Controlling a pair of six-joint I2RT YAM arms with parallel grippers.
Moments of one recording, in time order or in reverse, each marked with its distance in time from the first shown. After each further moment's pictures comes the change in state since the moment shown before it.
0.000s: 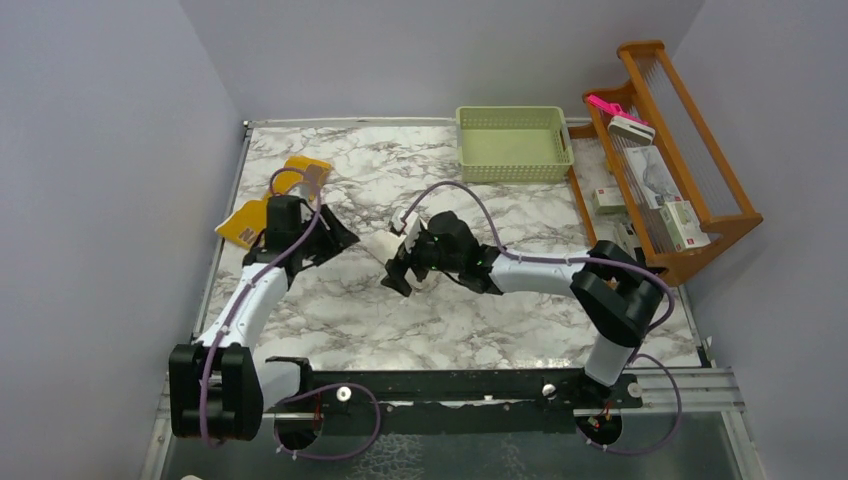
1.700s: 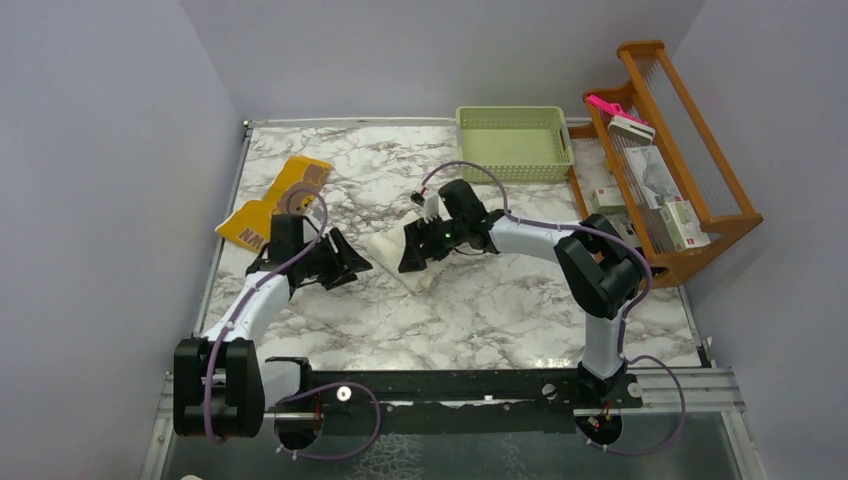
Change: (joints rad) left arm 0.145 -0.003 -0.105 -0.073 0.290 0.046; right arm -0.183 0.175 0.235 -0.401 -0.293 0.270
